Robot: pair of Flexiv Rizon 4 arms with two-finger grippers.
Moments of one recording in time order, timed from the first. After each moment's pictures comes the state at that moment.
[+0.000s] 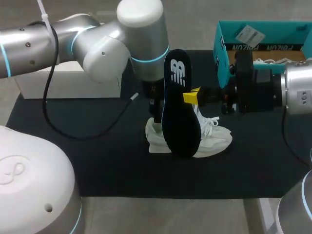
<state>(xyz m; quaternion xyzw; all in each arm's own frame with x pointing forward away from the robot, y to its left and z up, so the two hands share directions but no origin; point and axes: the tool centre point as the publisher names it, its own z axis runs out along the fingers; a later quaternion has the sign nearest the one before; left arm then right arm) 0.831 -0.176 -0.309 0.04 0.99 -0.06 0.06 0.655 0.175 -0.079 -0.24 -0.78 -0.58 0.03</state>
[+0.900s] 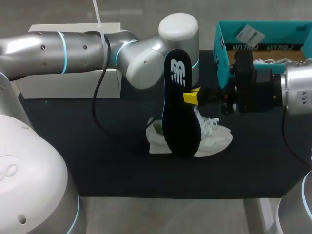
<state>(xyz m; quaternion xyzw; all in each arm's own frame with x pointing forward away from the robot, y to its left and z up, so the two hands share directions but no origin) 0.865 -0.251 -0.396 0.02 1.00 -0.06 0.02 0.655 0.175 -0.079 -0.24 -0.78 -0.58 0.03</state>
